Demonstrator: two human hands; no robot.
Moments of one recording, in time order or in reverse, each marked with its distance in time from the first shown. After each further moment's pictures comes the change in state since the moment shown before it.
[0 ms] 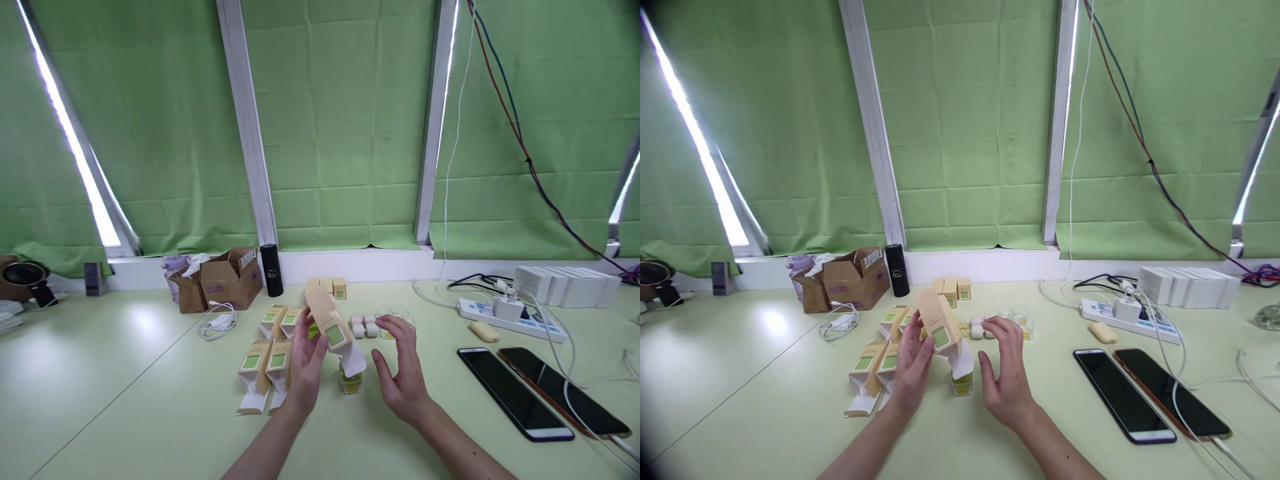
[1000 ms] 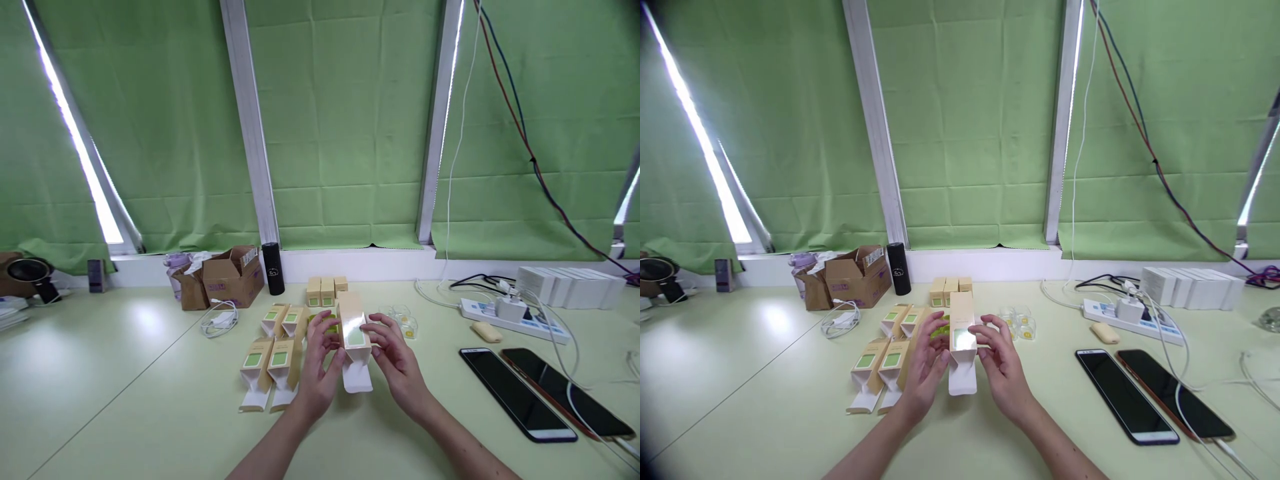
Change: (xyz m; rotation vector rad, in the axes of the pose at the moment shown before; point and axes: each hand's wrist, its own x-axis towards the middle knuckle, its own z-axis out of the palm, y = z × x) left_hand -0.014 0.000 0.003 0.222 -0.200 0.082; right_hand 0.002 -0.005 0.003 0.546 -0.196 0.442
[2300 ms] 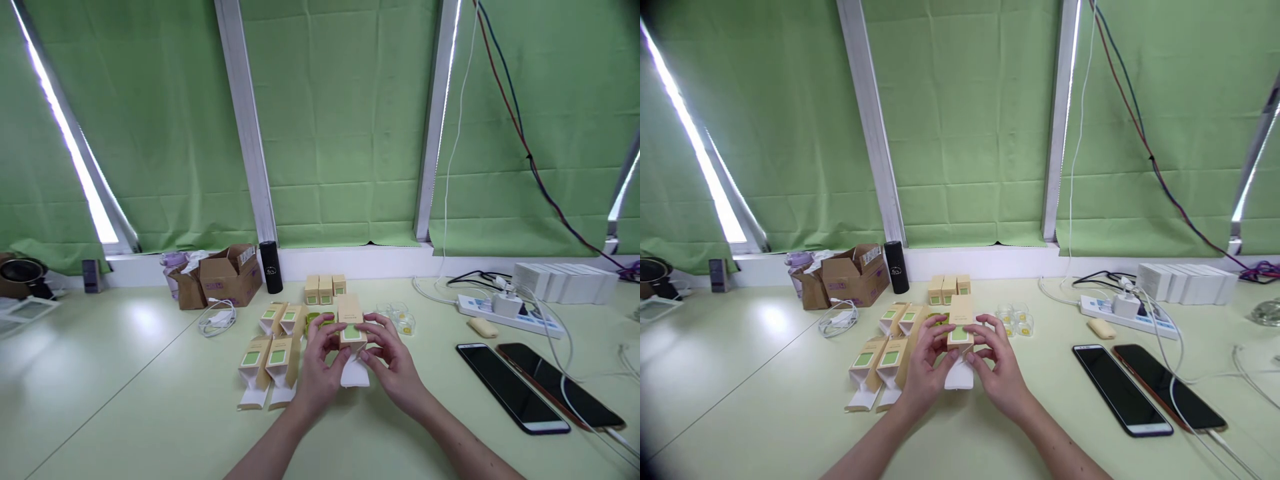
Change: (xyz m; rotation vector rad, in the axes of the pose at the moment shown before) left_hand 0.001 -0.012 0.005 0.112 0.035 -0.014; right_hand -0.001 0.004 -0.001 -0.028 -0.051 0.045
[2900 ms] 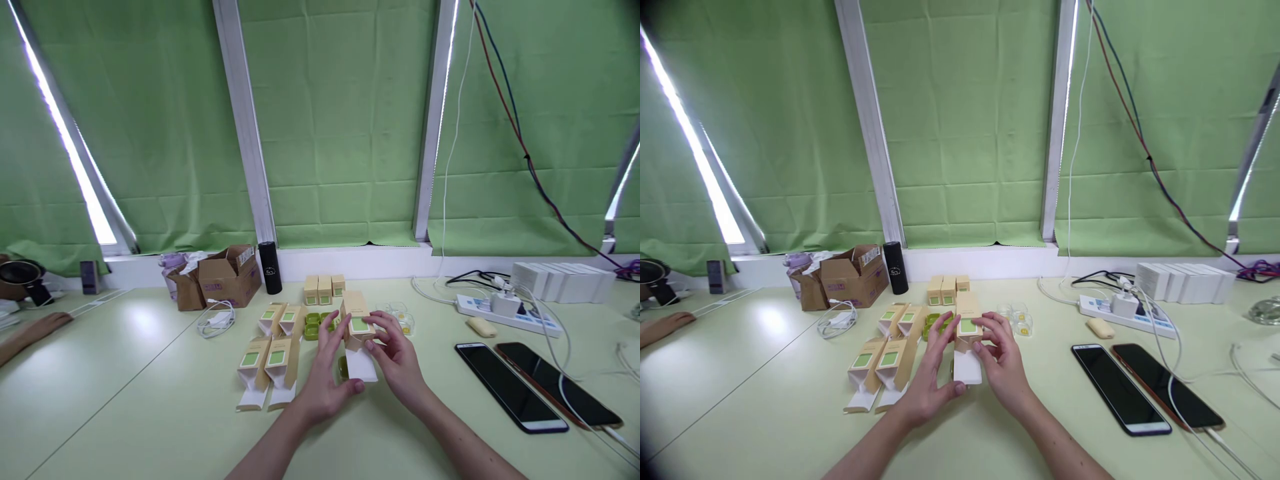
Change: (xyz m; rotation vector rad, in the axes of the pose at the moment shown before) left_hand -0.004 0.015 -0.008 0.111 -0.293 0.052; right_hand 0.005 0.007 -0.002 0.094 0.146 0.033
